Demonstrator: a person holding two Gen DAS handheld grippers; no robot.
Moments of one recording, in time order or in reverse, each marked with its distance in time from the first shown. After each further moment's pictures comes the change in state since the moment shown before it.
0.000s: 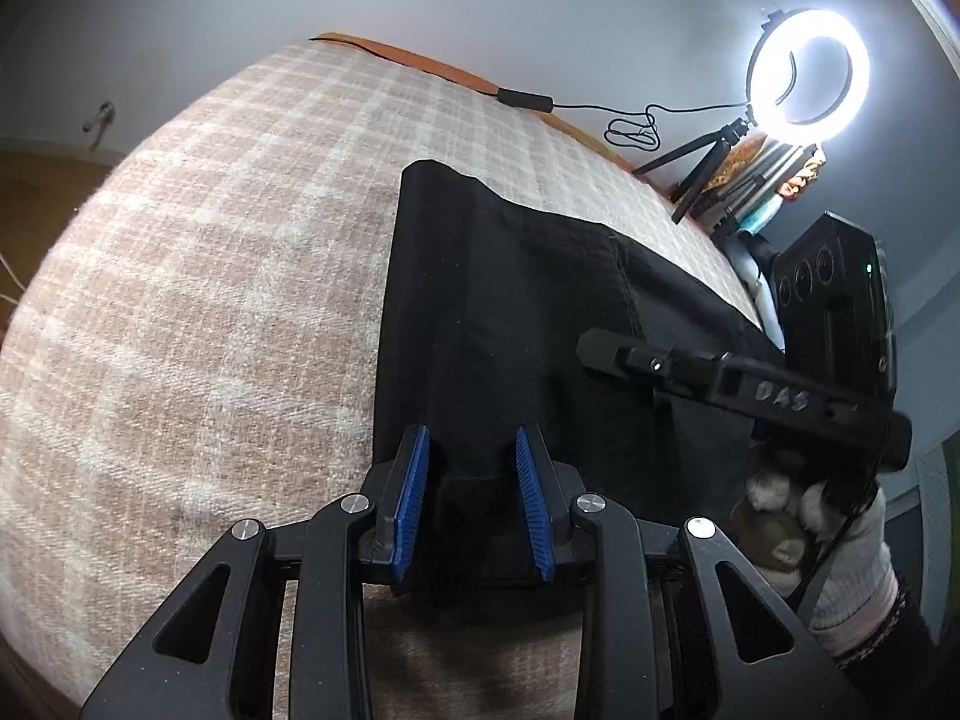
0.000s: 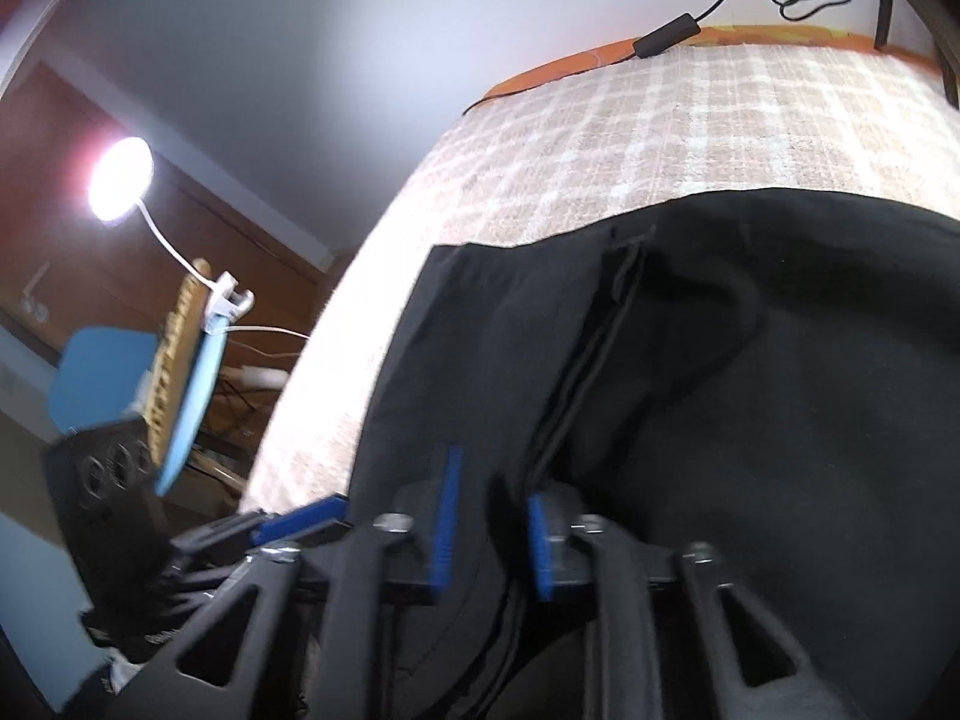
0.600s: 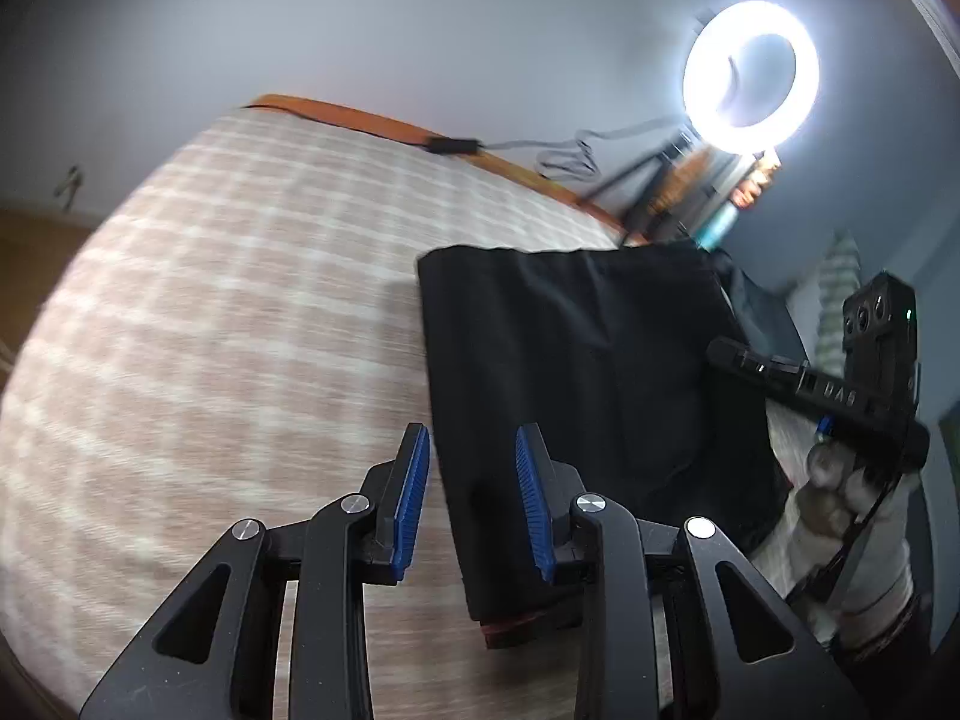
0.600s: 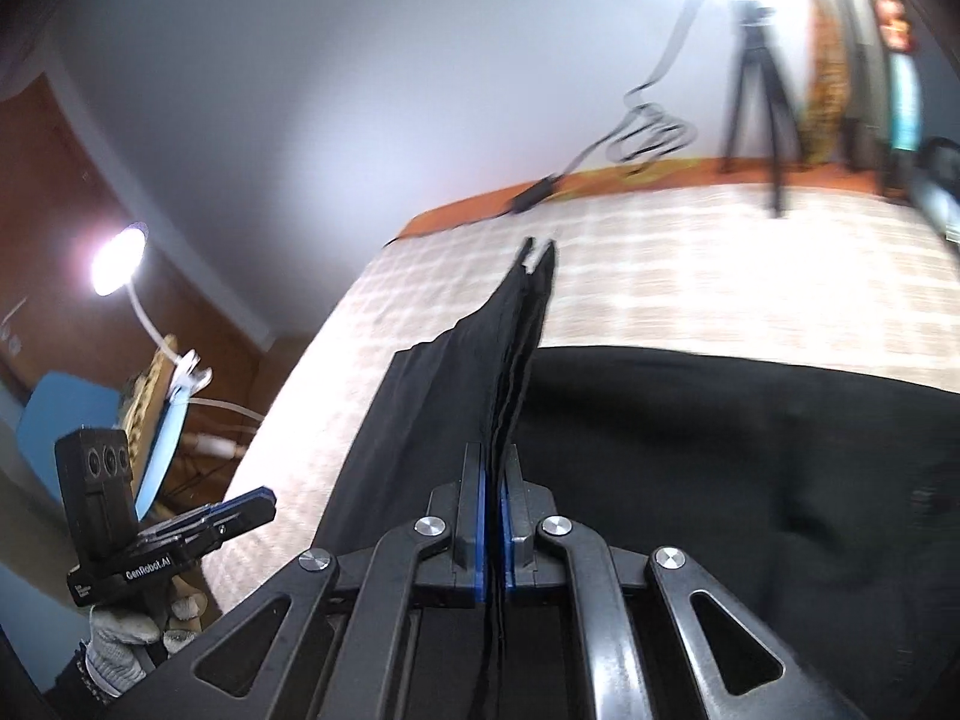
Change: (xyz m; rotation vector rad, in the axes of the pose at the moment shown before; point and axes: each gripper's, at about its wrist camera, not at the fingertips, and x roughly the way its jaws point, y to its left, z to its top) left arm 0.002 -0.060 0.014 0.106 -0.068 -0.040; right arm -0.140 -0.047 -0.005 0.016 -0.239 -0.180
